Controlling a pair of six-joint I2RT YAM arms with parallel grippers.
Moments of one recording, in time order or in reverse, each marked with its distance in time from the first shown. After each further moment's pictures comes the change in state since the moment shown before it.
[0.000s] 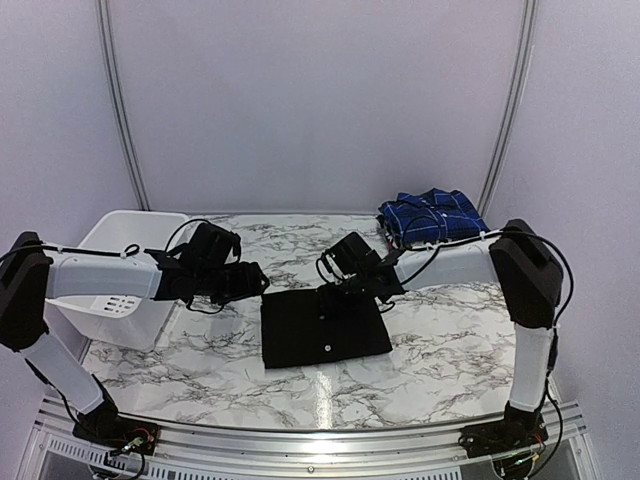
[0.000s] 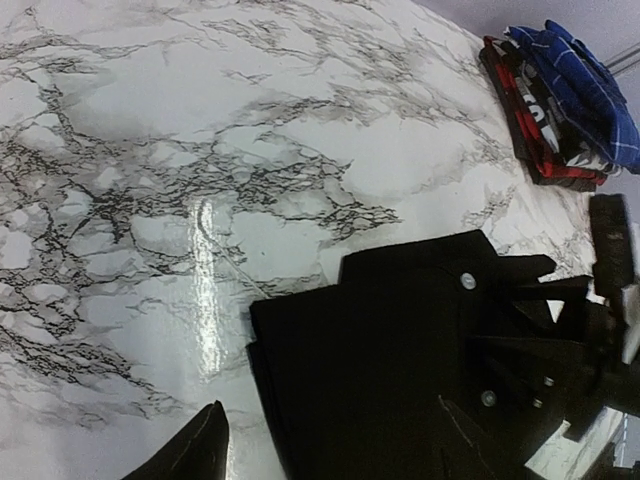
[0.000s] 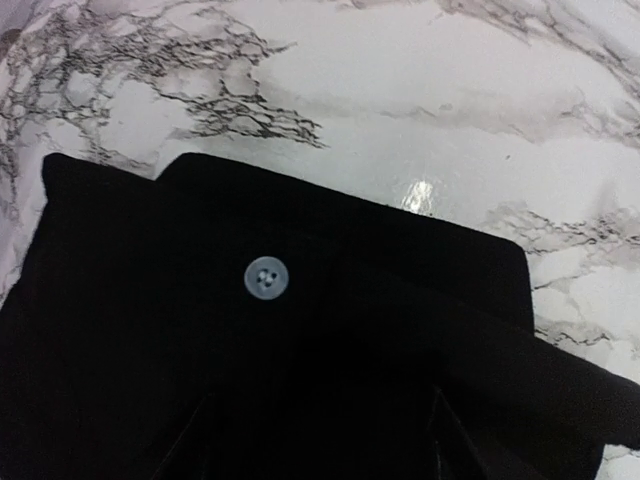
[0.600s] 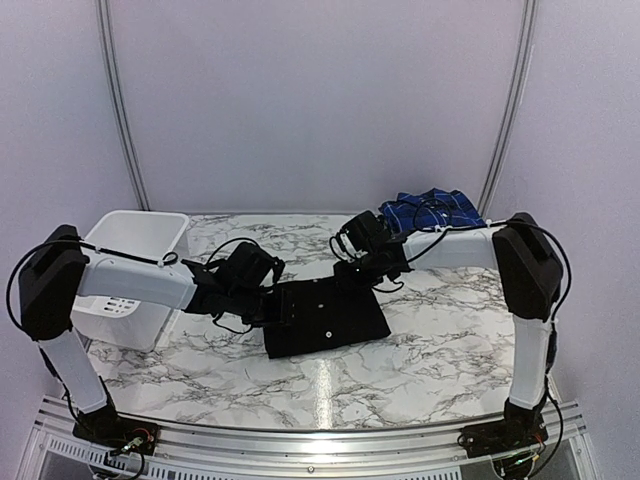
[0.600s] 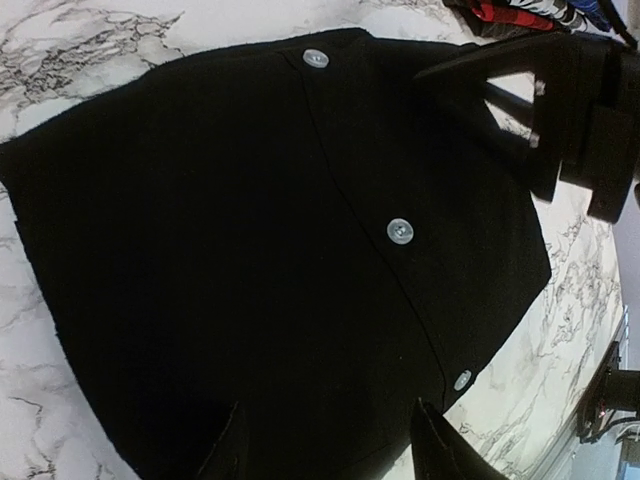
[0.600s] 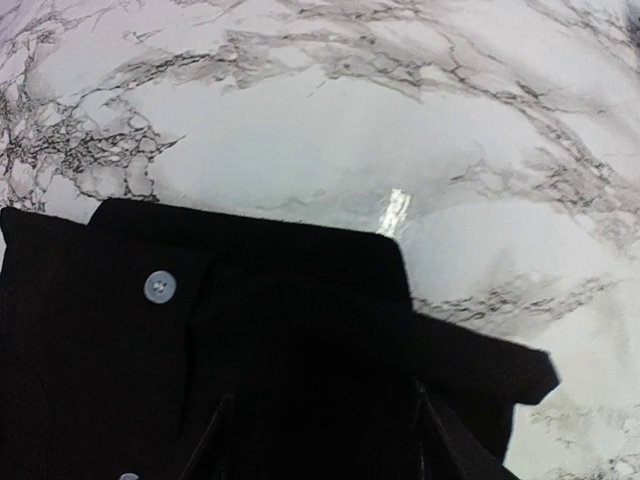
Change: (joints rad) left arm -0.160 0.142 0.078 -0.002 0.136 0.022; right arm -0.113 0.067 0.130 -0.080 -0.007 -0.043
